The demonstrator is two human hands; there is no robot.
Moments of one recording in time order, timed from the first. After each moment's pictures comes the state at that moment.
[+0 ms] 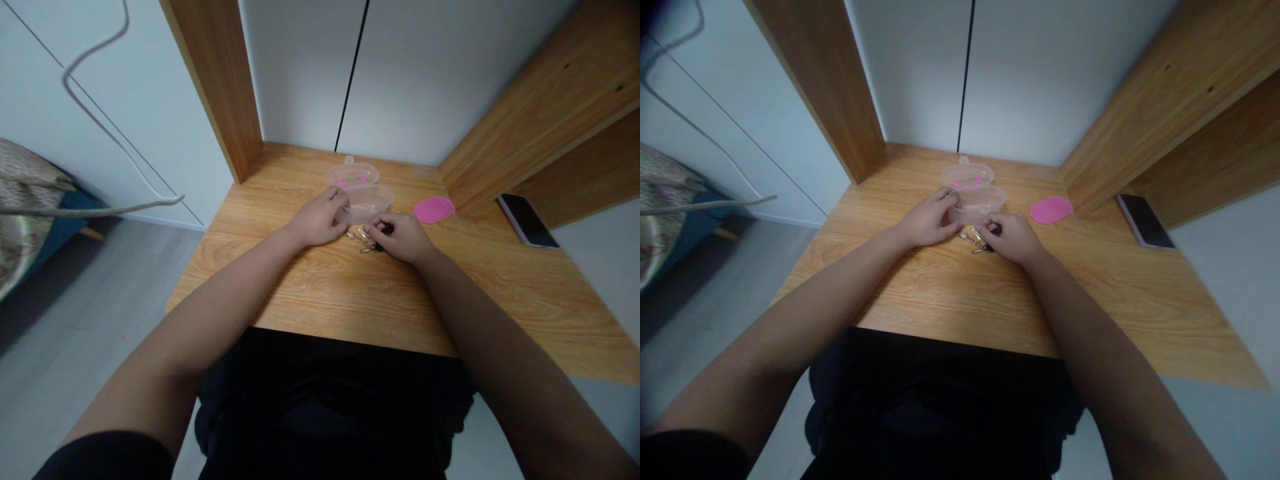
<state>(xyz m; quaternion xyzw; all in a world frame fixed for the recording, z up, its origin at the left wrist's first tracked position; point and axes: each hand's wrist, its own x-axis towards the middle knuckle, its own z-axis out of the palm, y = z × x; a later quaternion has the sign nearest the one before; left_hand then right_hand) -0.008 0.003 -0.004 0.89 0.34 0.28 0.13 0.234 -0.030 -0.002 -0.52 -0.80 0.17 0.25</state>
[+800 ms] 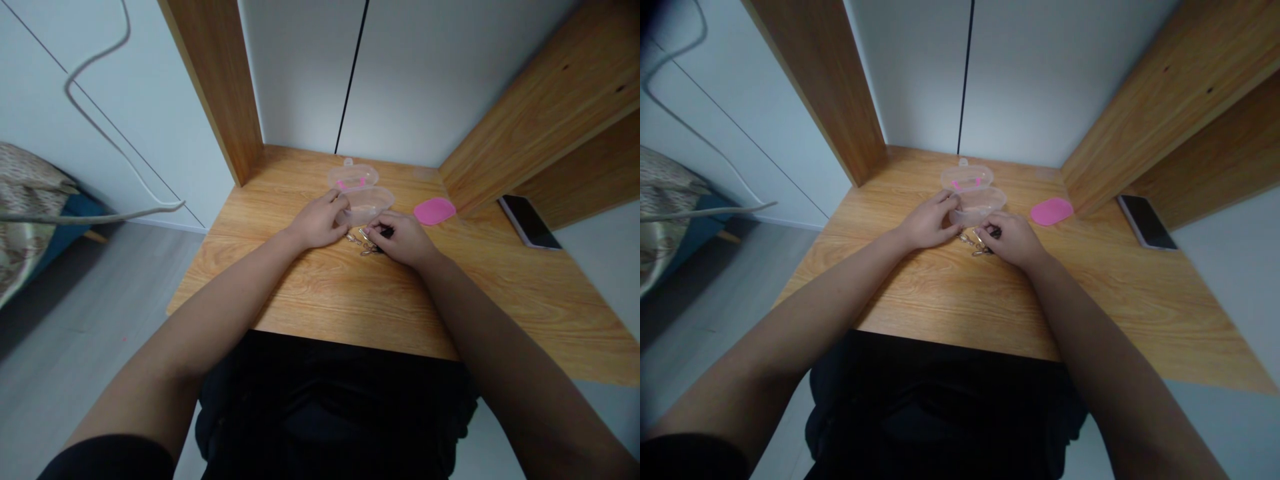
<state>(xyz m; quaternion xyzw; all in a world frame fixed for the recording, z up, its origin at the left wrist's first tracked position) -0.008 0.005 -0.006 0.89 0.35 0.28 0.12 0.233 -0.030 0.000 -0.47 -0.84 0.11 0.26</state>
